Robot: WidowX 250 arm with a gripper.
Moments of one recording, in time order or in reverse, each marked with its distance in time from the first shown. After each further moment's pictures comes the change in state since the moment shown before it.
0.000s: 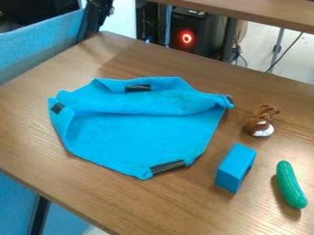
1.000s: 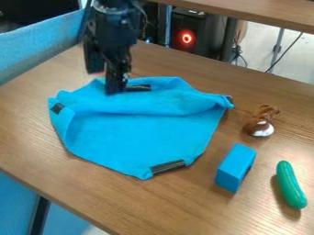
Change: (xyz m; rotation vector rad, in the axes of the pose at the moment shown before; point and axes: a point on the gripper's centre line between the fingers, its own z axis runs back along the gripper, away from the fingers) arm -0.046 -0.089 -0.033 -0.303 0.122 -0.441
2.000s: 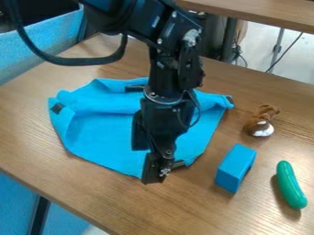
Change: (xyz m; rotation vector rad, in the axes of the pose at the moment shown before) arm 0.000 -0.126 -0.032 -0.060 0.000 -0.313
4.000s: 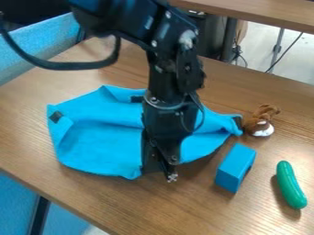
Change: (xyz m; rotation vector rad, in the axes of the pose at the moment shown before) arm 0.001 -0.008 0.009 -0.007 -0.082 0.032
